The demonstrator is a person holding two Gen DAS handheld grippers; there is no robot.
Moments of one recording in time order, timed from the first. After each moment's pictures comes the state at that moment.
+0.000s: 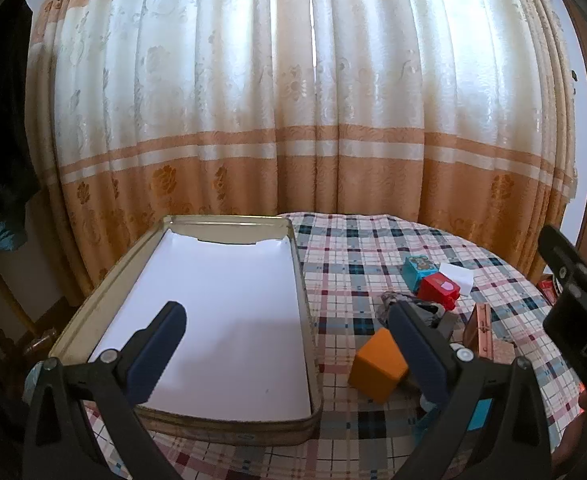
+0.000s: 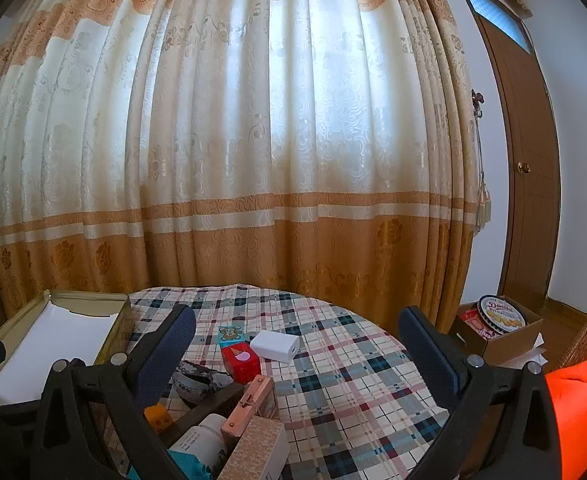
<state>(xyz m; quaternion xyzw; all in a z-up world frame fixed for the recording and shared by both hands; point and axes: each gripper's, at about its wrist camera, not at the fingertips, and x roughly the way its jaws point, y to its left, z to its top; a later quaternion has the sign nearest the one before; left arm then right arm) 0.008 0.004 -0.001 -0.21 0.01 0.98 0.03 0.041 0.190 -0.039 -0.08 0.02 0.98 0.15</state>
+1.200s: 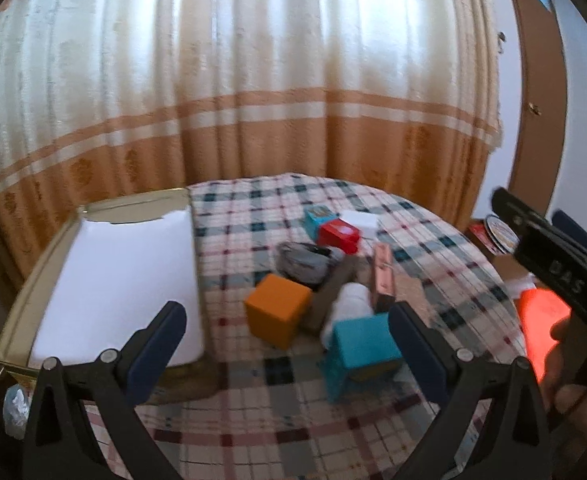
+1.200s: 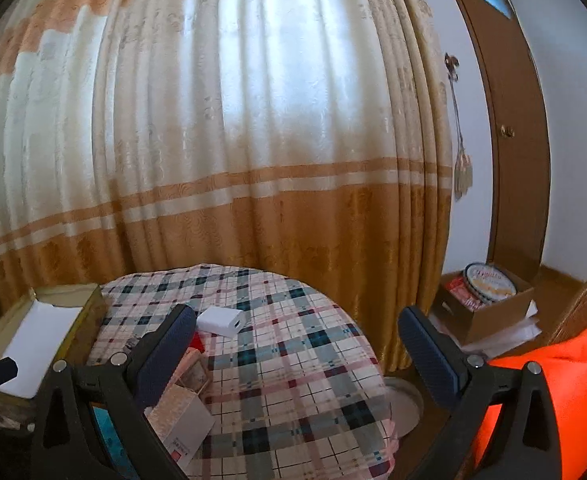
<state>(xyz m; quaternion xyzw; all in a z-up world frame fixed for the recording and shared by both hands) 0.034 0.042 -0.009 -0.27 0.05 0.94 0.19 0.066 0.260 -0.047 -0.12 0.05 0.98 0.16</state>
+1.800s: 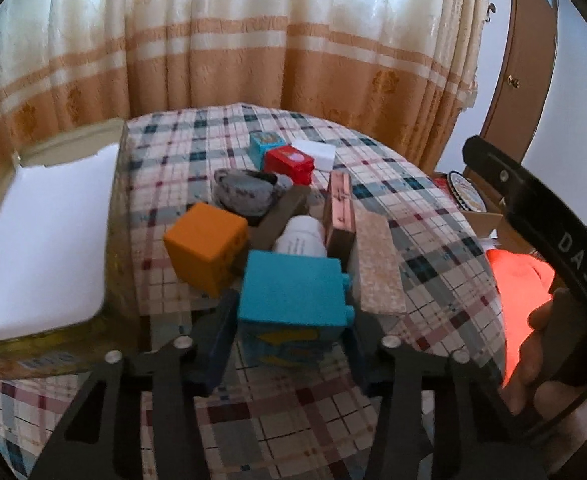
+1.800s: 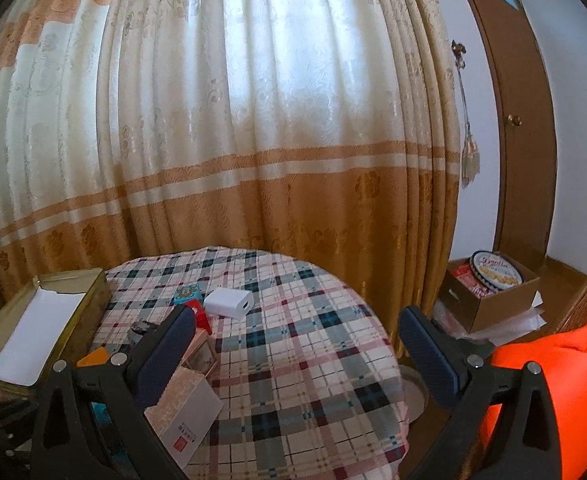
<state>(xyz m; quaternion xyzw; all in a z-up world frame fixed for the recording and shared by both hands) 0.018 0.061 -0.045 -0.38 0.03 0.89 0.26 0.060 0.259 -0.059 -0.15 0.07 0.97 0.15</state>
